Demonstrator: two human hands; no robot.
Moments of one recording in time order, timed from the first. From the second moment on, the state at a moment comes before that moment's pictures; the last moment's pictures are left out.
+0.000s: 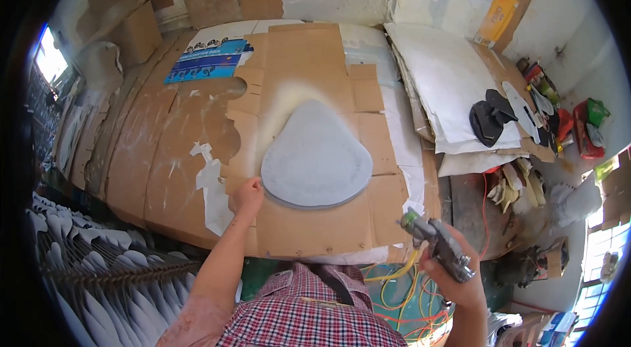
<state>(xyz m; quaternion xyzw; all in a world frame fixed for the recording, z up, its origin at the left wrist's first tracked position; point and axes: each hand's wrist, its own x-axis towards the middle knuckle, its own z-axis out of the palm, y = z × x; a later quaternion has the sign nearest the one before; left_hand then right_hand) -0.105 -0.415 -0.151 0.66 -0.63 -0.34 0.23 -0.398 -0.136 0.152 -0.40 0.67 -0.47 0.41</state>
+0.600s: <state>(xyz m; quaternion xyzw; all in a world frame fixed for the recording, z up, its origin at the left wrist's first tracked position) -0.145 -0.431 -0.173 0.71 -0.66 -0.22 0.14 -0.427 -0.121 0.141 -0.48 0.68 -0.38 0.40</state>
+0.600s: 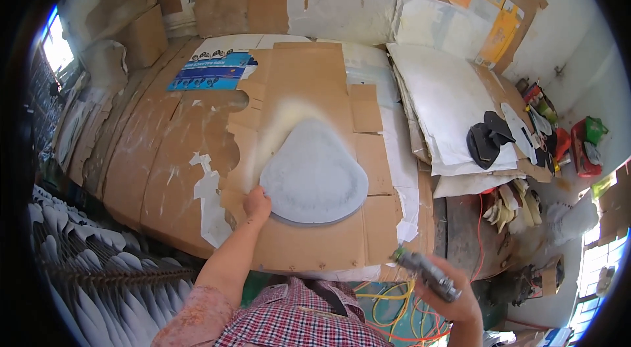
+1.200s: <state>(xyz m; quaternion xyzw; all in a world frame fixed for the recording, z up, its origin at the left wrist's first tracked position) -0.164 -0.445 -0.213 0.70 -0.34 -0.46 0.43 -0.415 -0.107 0.139 -0.42 0.63 -0.50 0.42</state>
